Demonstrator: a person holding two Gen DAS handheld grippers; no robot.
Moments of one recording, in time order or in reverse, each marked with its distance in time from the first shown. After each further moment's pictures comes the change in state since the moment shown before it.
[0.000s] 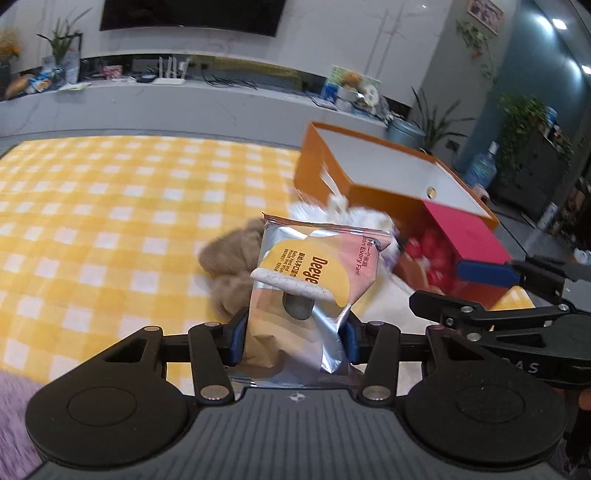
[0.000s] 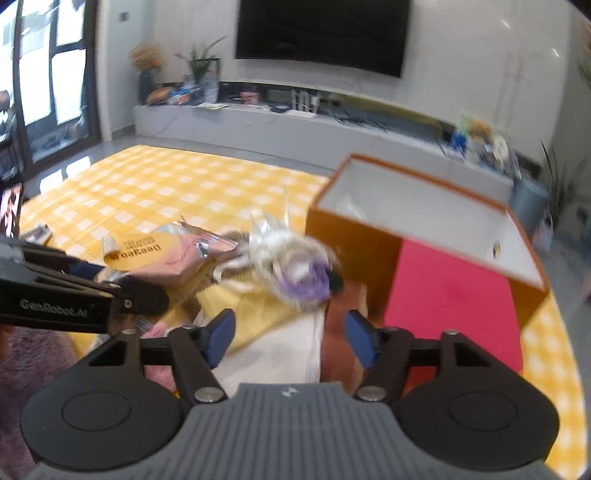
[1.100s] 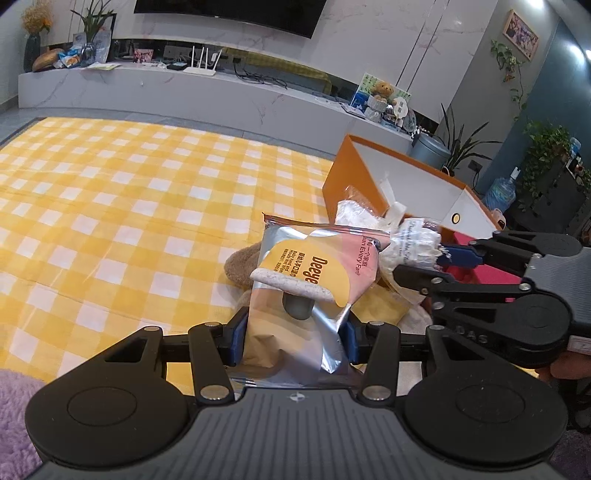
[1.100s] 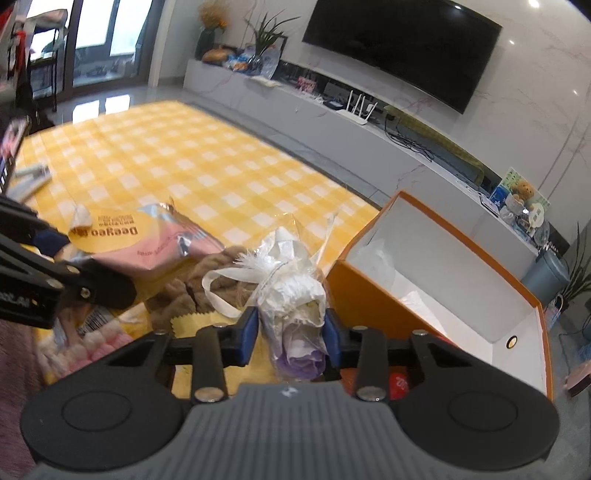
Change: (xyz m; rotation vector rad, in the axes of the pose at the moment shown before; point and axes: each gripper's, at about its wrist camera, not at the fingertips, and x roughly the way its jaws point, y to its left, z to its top) left arm -0.005 0.015 0.010 -0.102 -0.001 0.030; right arm 0.043 0.008 0.043 -0.249 0.029 0.042
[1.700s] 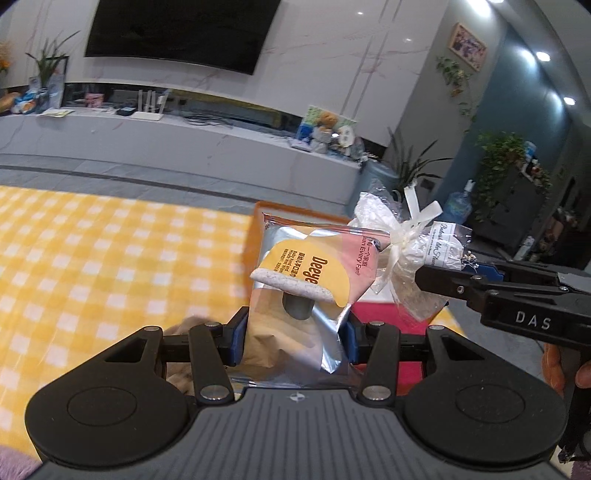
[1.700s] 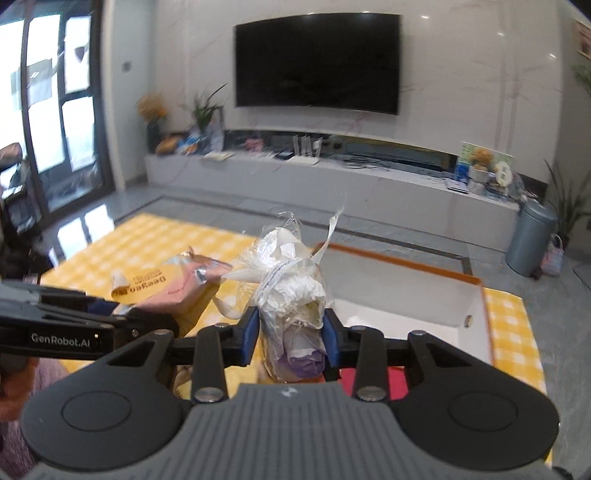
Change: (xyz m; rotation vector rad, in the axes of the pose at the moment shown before) left arm -0.021 -0.082 0.063 0.086 -0.093 -0.129; right arm -0.114 -0.106 0.009 0.359 -0.167 0.018
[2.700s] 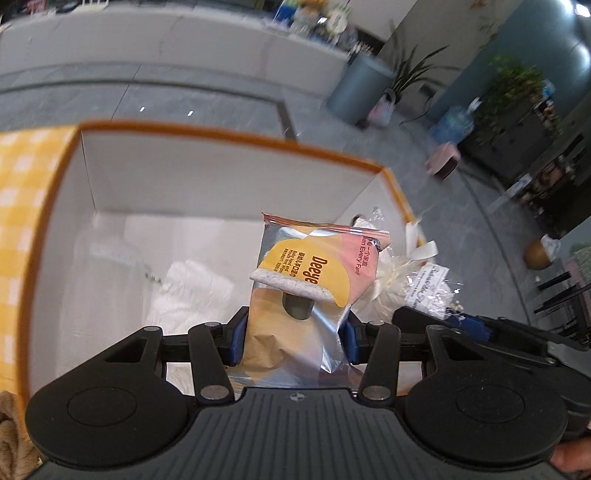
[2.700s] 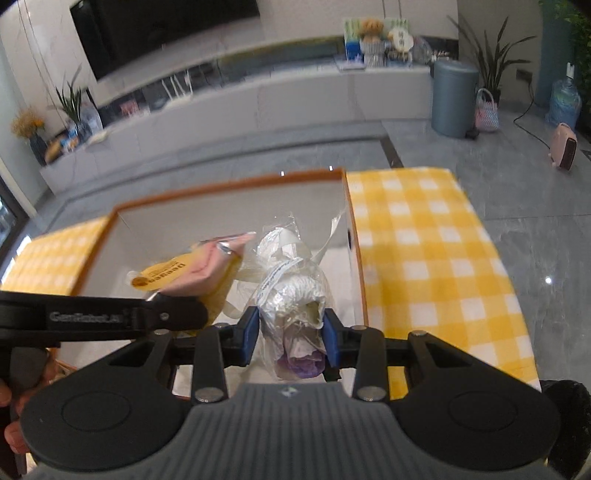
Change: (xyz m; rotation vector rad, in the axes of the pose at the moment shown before) left arm 0.266 -0.066 0.038 -0.065 0.420 -0.064; right arm 0.136 -0.193 -0.026 0.351 0.300 -0.172
